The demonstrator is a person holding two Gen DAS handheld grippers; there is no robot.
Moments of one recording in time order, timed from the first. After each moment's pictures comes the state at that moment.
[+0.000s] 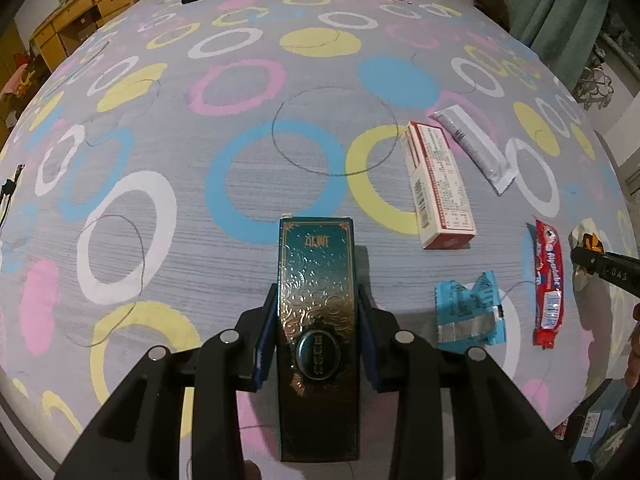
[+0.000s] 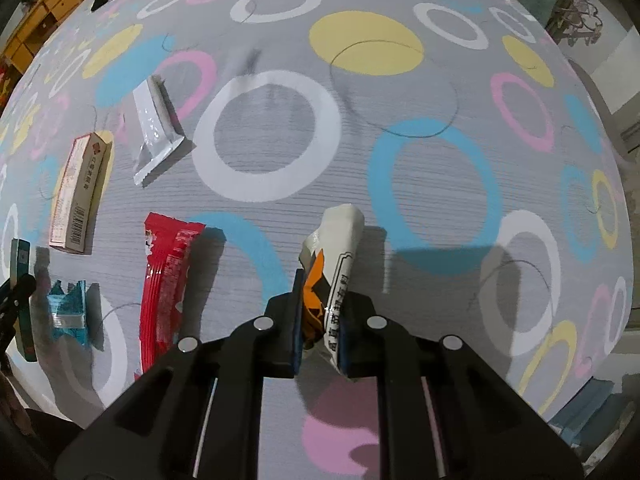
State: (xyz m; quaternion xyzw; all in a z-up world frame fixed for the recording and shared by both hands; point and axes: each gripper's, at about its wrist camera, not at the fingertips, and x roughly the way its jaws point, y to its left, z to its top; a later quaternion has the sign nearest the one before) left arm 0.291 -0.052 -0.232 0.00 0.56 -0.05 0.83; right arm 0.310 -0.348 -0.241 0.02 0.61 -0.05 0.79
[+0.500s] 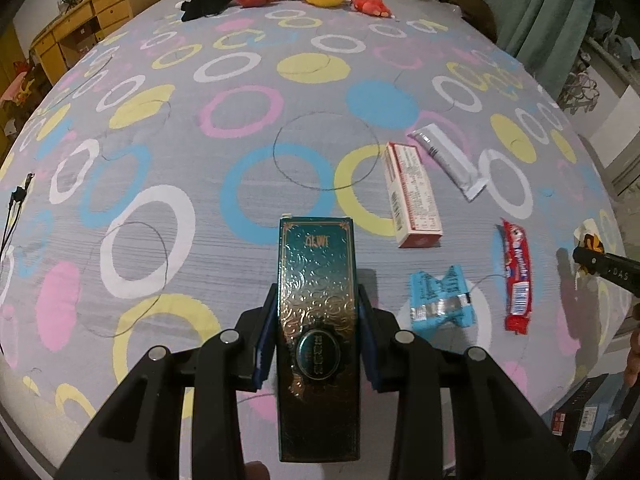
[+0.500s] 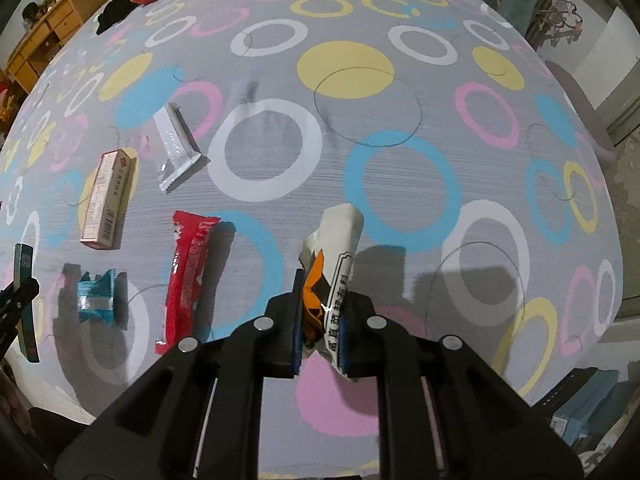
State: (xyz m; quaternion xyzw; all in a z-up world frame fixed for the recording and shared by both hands) left arm 0.272 -0.047 -0.196 0.00 0.54 -0.06 0.84; right arm 0.282 -0.346 -0.200 0.03 0.58 -0.06 0.81
